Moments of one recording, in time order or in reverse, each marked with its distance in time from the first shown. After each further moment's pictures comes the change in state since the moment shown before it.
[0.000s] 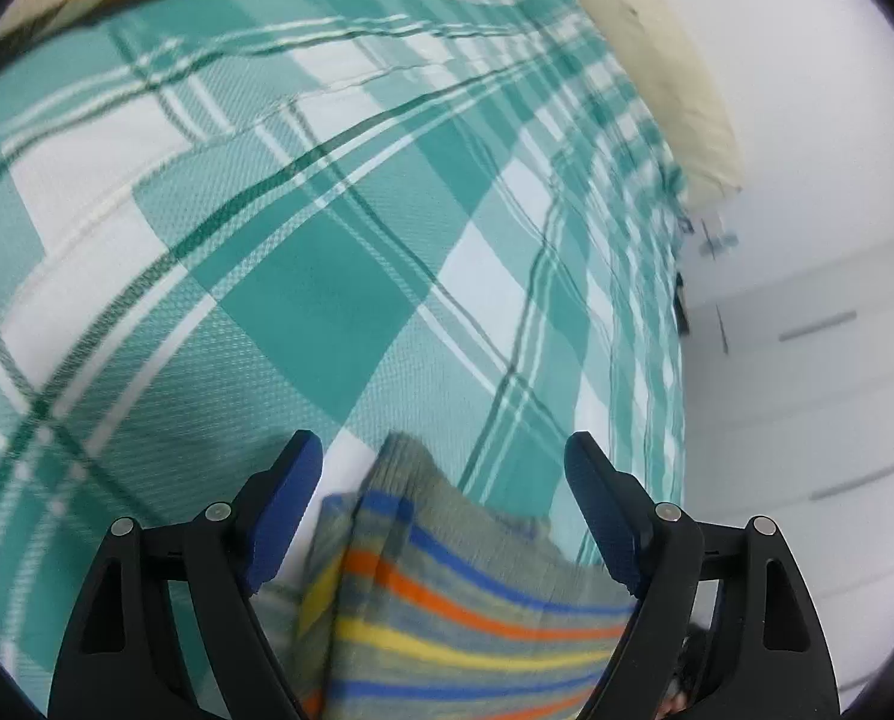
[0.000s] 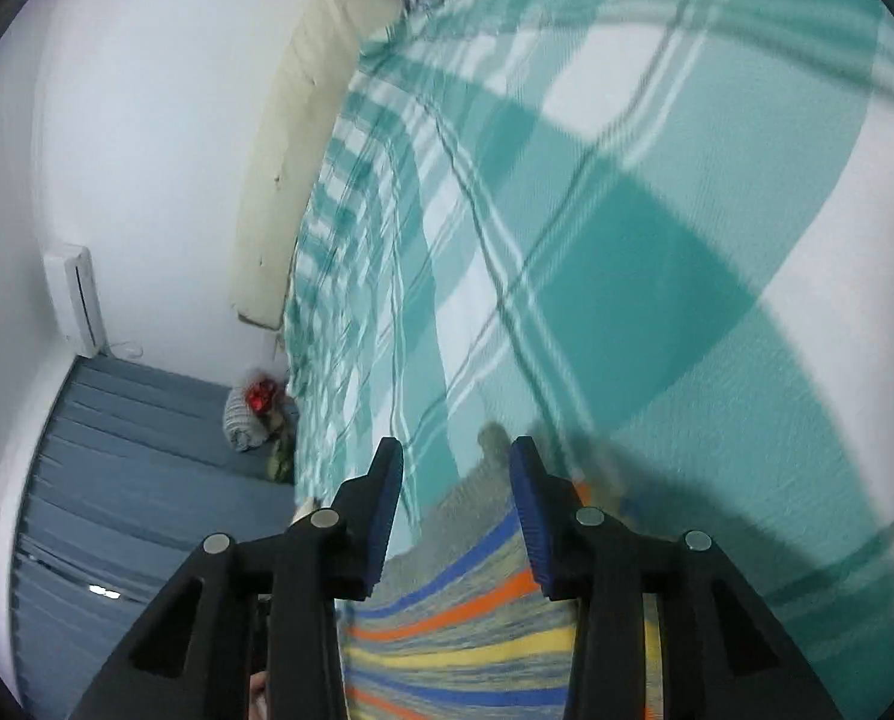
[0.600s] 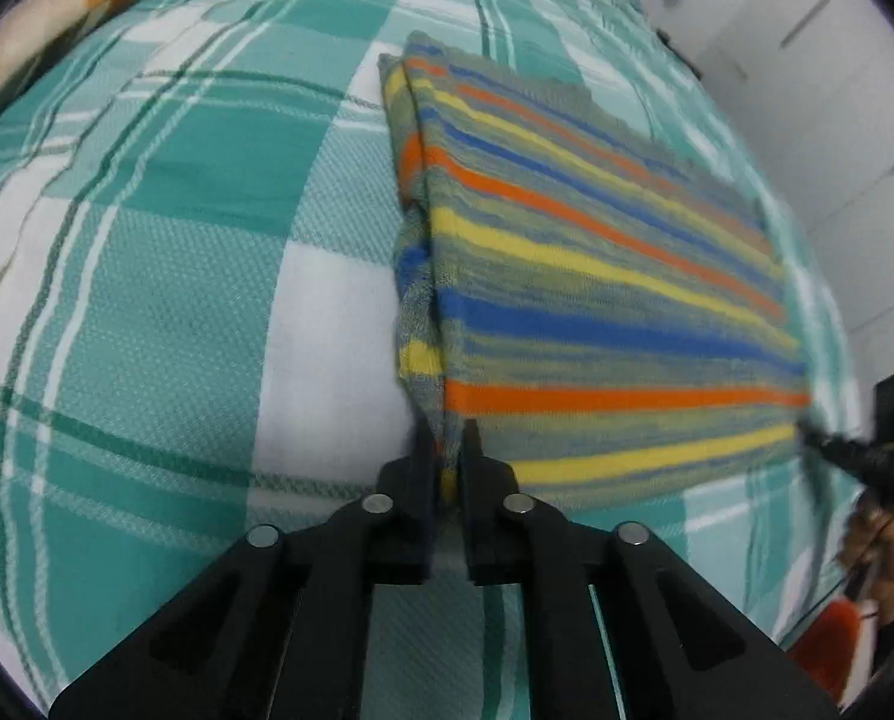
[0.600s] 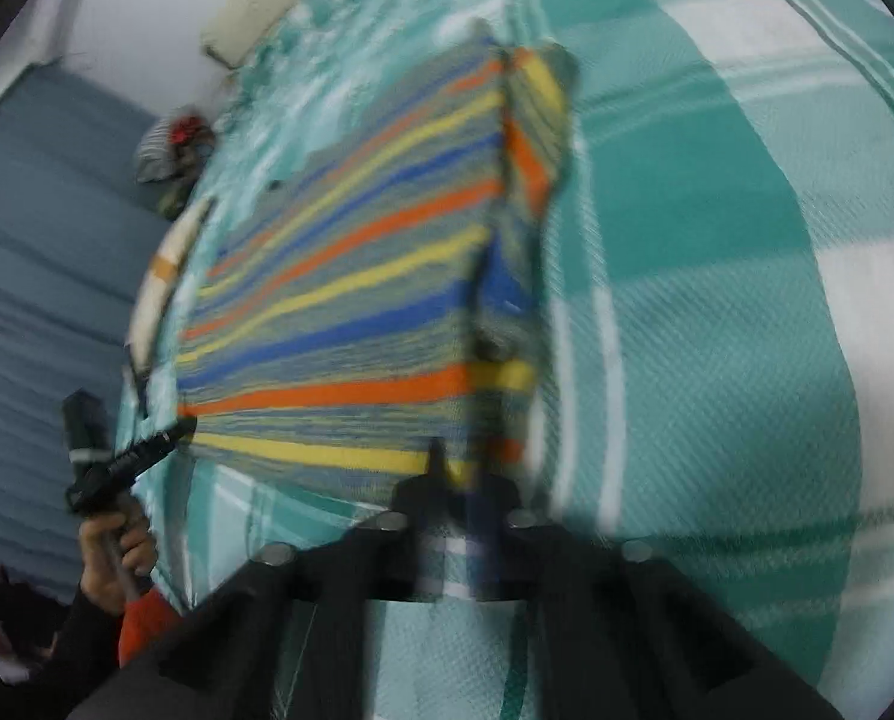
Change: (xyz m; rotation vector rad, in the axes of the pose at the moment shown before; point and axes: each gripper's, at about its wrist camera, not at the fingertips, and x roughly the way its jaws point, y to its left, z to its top) left arm -0.058 0.024 -0.183 0.531 0.208 0.293; right arm -0.077 -0.014 -0.167 -0.396 0.417 -0.314
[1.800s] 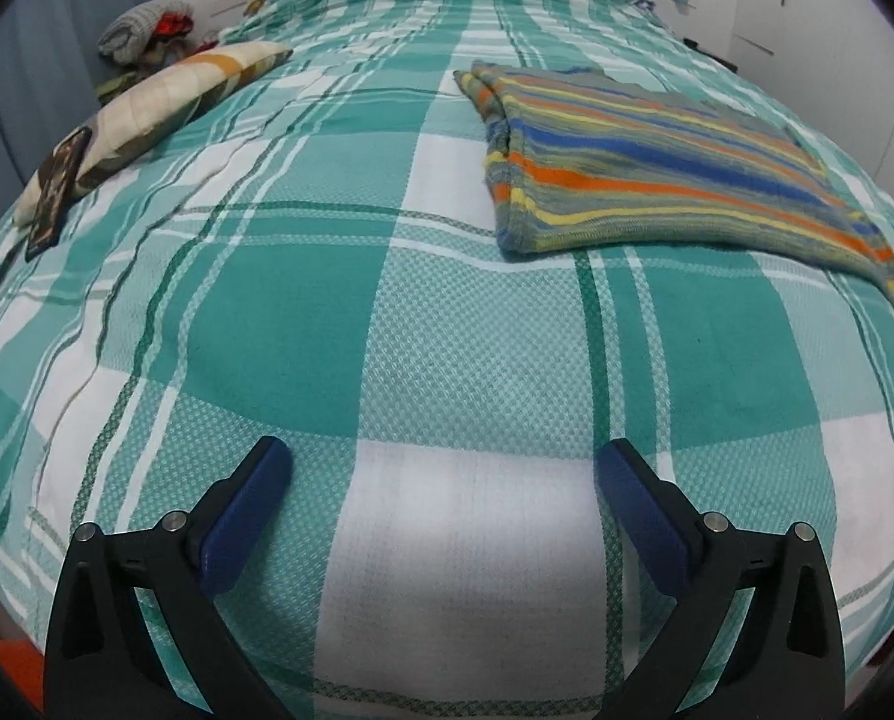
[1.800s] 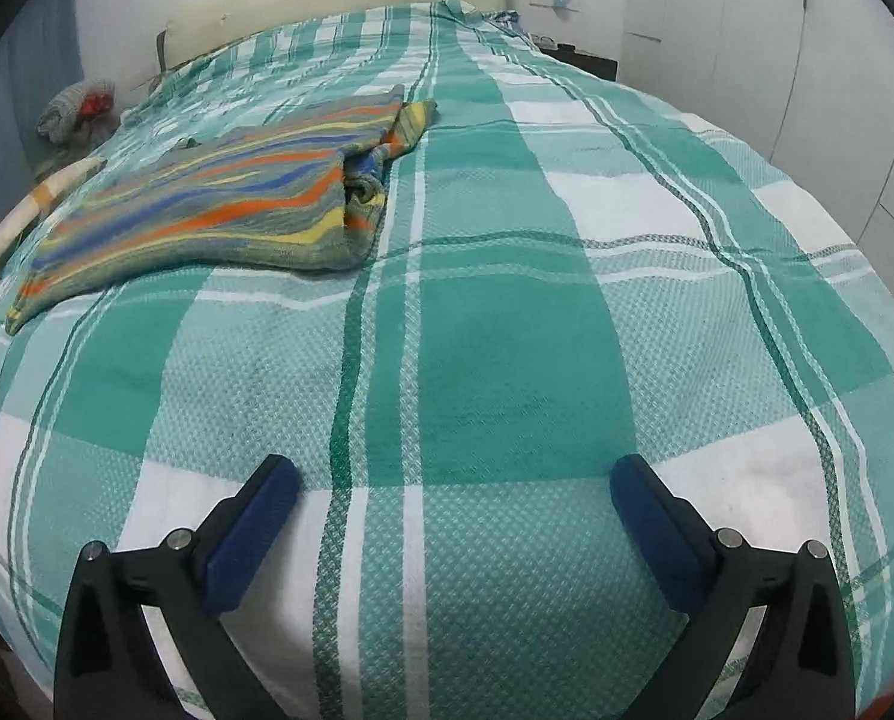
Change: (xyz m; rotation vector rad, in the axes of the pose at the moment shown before) left arm -0.033 0.000 -0.136 0.111 -0.233 0.326; right arm -0.030 0.015 -0.149 -0.231 -0.359 -0.582
